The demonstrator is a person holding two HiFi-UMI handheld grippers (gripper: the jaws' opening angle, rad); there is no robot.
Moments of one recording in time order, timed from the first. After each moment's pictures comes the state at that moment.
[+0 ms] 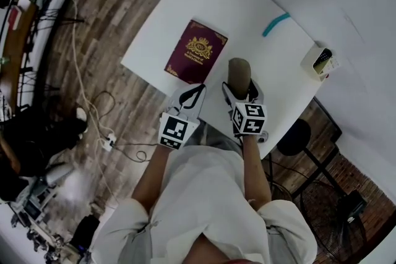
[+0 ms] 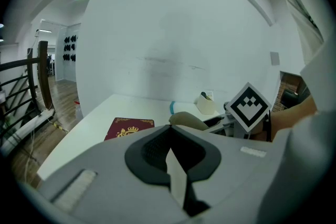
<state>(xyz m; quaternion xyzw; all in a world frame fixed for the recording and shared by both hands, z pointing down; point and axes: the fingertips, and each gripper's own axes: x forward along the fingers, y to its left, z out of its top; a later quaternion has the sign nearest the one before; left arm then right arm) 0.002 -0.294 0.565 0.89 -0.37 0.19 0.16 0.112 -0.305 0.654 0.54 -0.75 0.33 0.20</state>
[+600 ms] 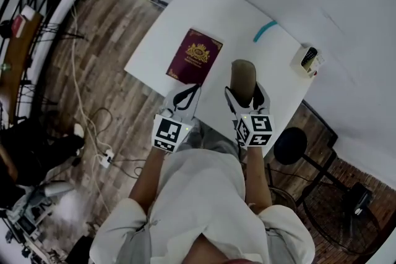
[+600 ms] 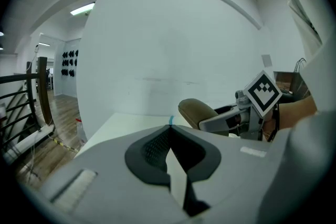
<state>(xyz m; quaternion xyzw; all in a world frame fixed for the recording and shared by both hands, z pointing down) -0.017 -0.282 0.507 0.91 -0.37 0.14 0.10 0.113 -0.288 0.544 0.56 -0.78 0.22 0.14</state>
